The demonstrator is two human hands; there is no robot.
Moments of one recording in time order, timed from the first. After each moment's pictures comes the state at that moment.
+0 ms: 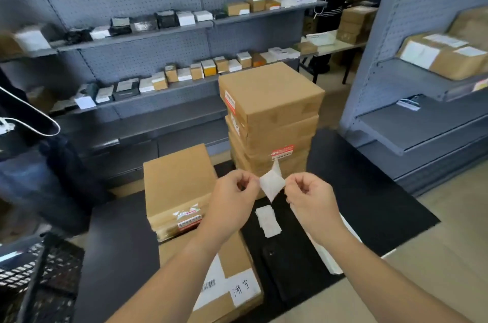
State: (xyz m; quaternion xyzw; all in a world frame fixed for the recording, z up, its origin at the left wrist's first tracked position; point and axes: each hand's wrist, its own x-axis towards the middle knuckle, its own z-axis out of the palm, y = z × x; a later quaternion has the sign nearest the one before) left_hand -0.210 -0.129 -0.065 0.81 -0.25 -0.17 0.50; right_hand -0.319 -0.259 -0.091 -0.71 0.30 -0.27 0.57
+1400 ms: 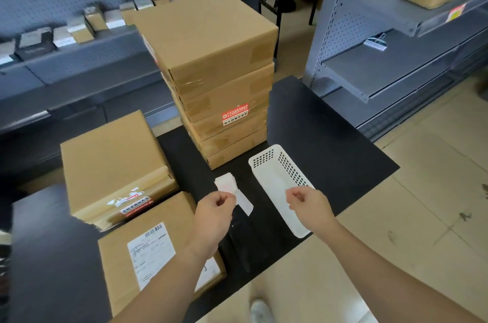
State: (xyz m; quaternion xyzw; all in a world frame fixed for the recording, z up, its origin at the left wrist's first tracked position) left_hand -0.239 -0.197 -0.215 0.83 -0.06 -0.33 0.45; right_hand -0.382 -0.364 -0.266 -0.72 0.50 -0.02 0.48
